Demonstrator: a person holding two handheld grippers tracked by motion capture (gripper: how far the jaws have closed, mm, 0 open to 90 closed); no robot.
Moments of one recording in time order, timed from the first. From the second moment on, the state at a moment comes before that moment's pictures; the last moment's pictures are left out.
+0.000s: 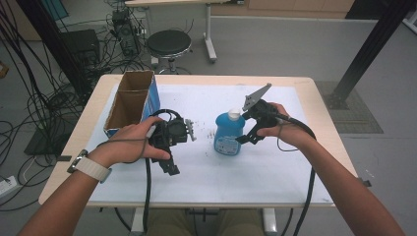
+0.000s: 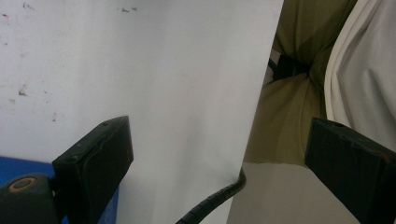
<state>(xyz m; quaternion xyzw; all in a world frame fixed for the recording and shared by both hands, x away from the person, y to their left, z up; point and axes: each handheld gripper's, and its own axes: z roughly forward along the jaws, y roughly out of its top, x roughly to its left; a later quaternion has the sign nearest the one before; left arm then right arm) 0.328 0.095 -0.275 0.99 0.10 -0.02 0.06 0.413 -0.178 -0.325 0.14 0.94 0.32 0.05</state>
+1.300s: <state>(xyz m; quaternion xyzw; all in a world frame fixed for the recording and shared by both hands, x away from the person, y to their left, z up) 0.328 0.098 -0.276 0.99 0.10 -0.02 0.06 0.413 -0.178 -0.330 0.14 0.93 0.33 0.05</state>
